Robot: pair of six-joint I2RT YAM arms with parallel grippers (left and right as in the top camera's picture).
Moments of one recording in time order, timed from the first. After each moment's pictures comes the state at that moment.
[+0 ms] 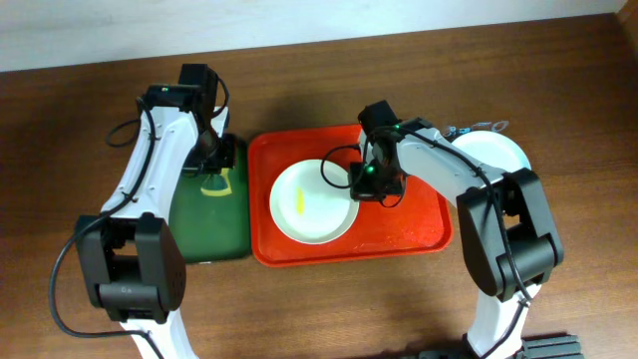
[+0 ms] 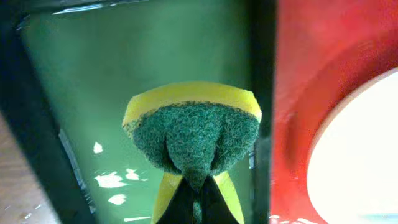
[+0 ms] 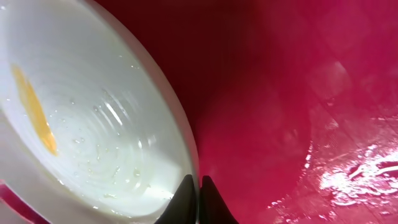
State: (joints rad) left arm -0.17 2.06 1.78 -1.21 -0.02 -0.04; right arm 0.30 1.99 1.33 -0.82 -0.34 0.34
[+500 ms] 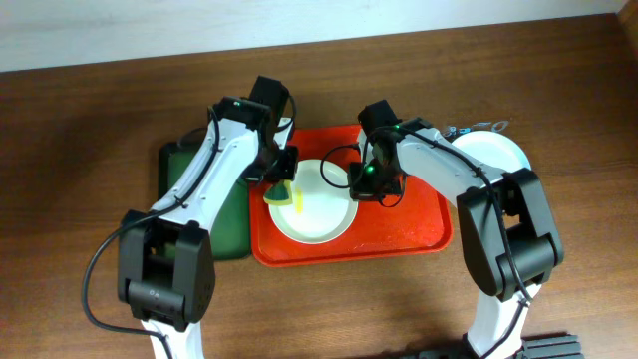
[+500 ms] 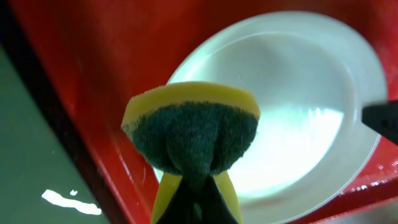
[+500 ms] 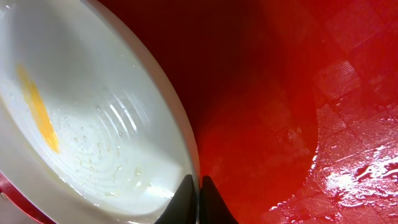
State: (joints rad) left arm -0.41 2.06 1.71 -1.11 0.12 -0.16; right arm 0.30 1.99 1.33 -0.81 -0.35 0.34
